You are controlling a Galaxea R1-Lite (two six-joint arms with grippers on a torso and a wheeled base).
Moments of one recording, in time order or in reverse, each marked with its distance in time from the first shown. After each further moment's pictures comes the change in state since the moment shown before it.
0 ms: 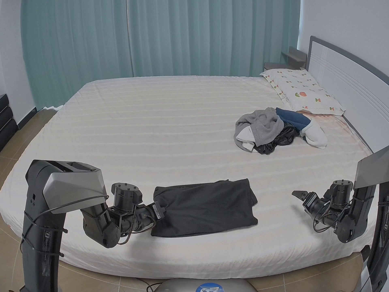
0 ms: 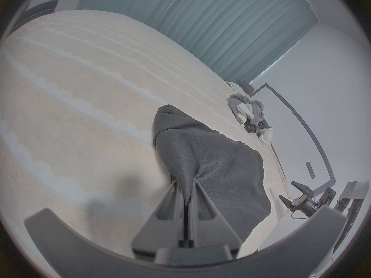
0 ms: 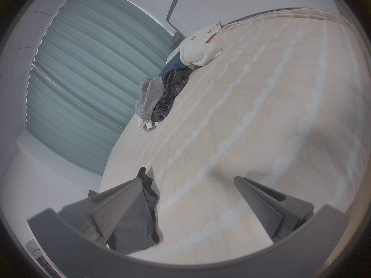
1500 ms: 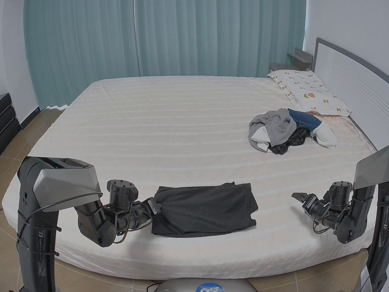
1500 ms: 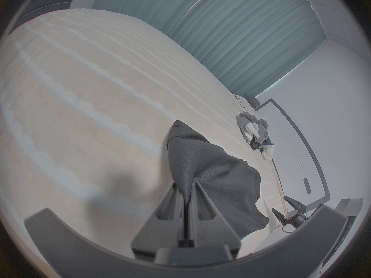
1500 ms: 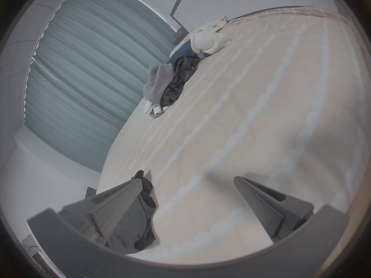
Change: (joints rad) left arm 0.013 -0.058 0.040 -0.006 0.046 -0.085; right arm 0.000 0.014 0.003 0.000 -0.001 -0.015
